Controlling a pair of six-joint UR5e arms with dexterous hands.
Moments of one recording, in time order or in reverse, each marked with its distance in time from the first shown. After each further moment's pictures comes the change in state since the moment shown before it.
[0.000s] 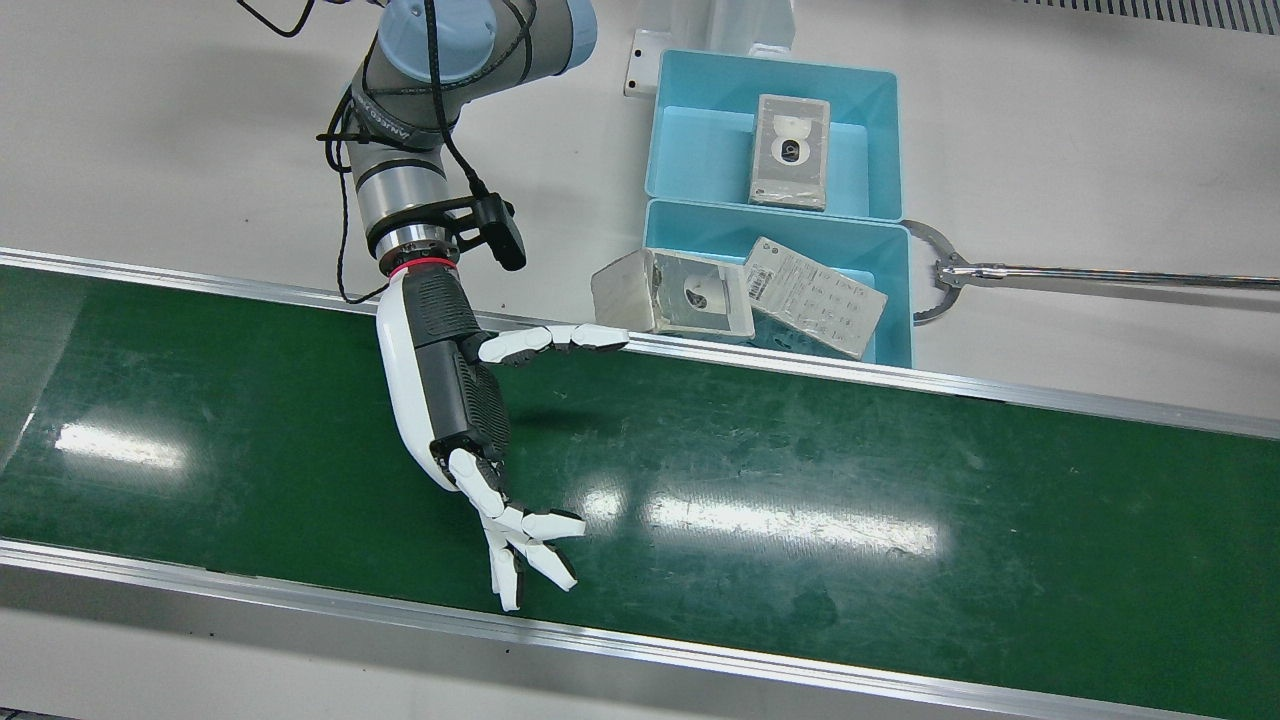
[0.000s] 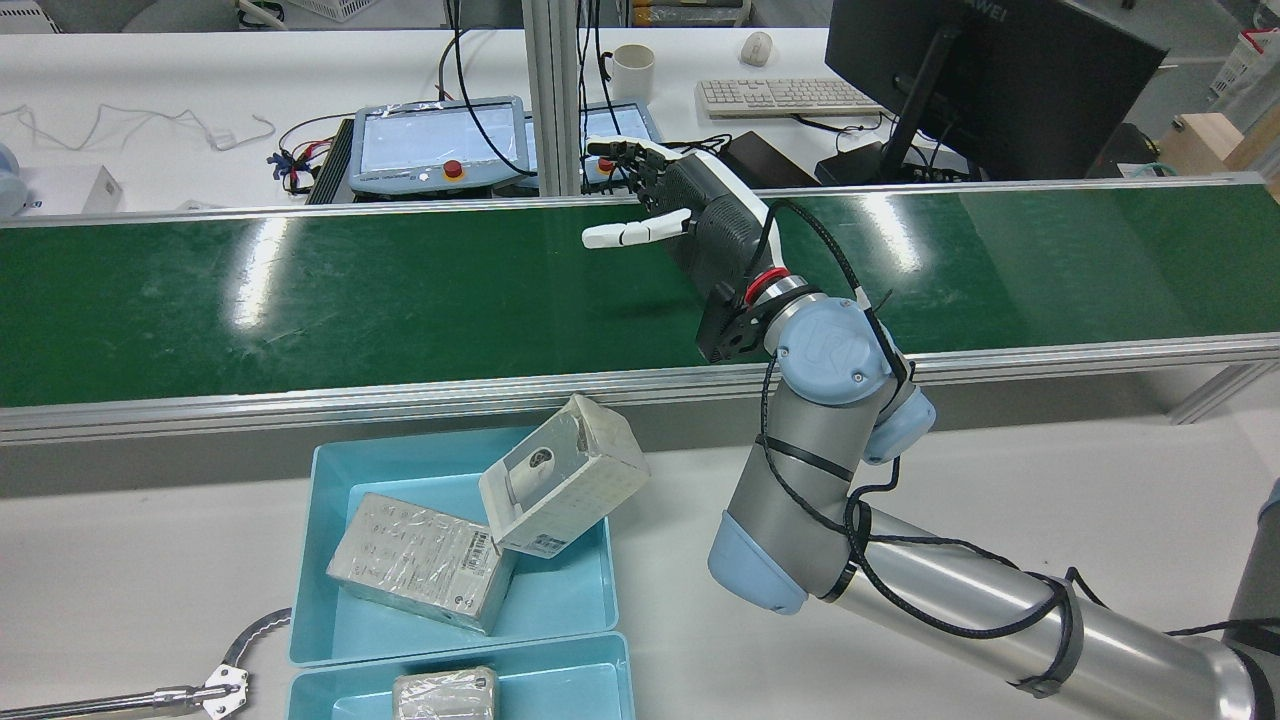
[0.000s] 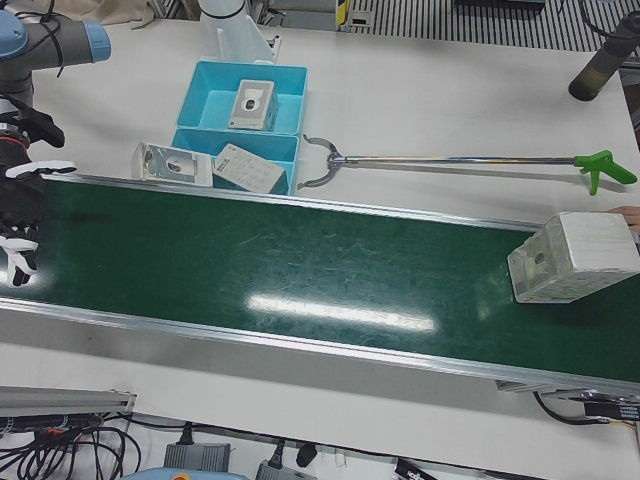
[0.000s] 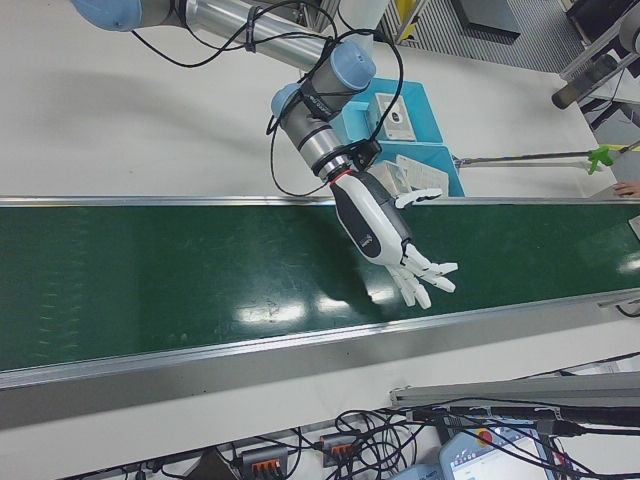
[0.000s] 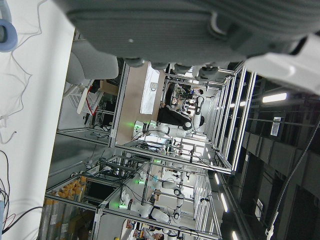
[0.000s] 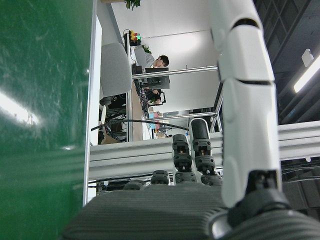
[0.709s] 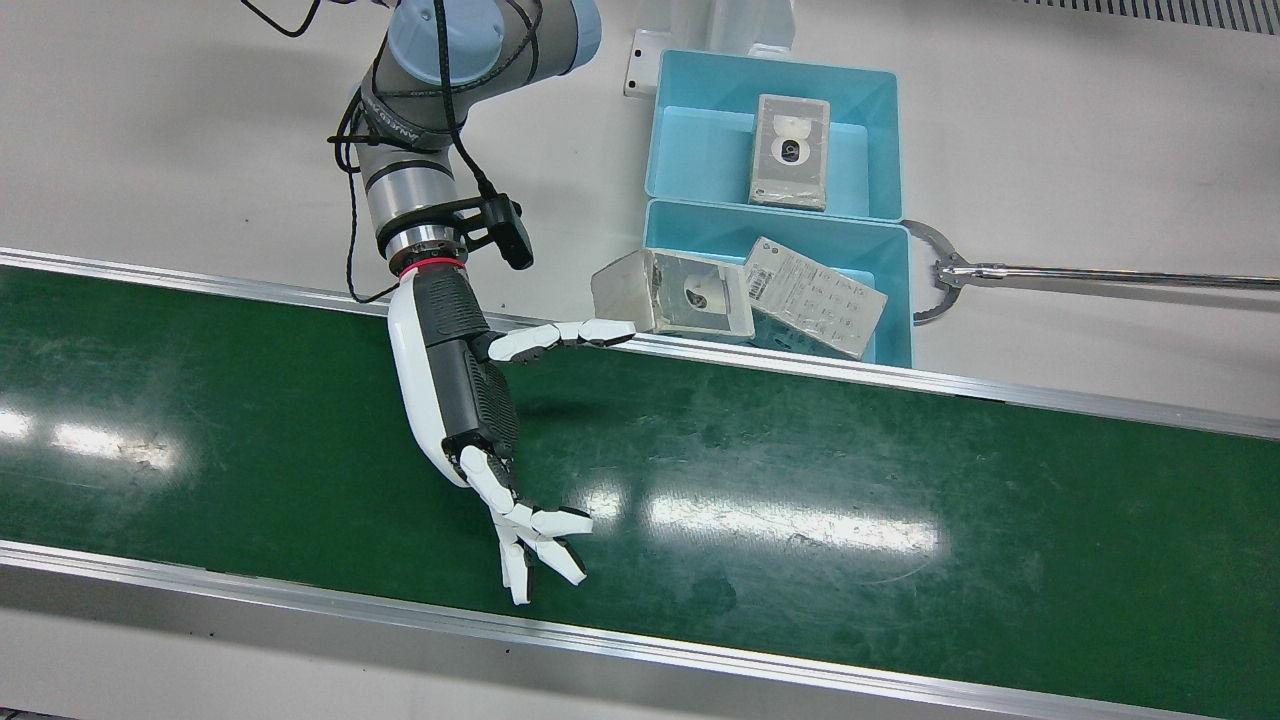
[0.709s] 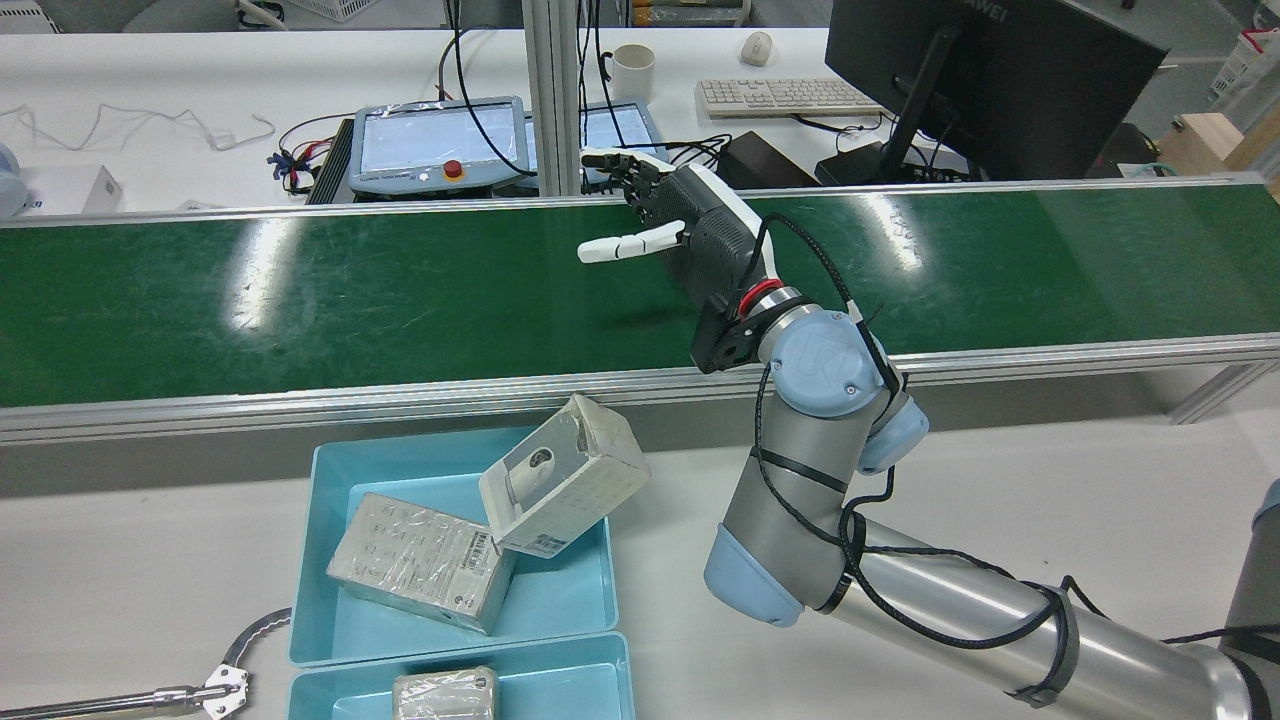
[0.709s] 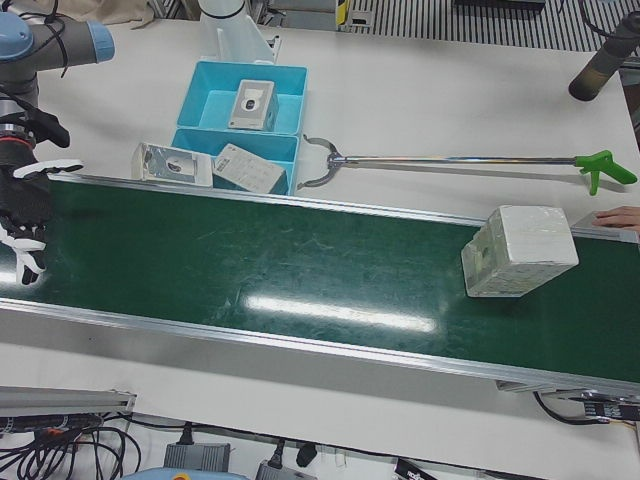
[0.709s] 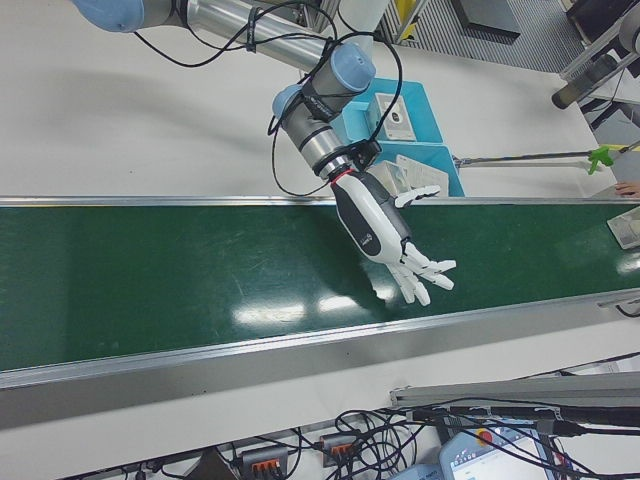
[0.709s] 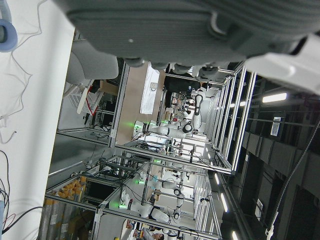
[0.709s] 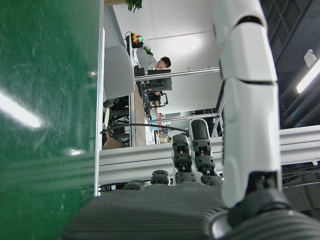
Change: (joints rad) left arm 0.000 0.000 0.000 0.000 0.000 0.000; right arm -0.013 0.000 -0.003 0.002 0.006 0.002
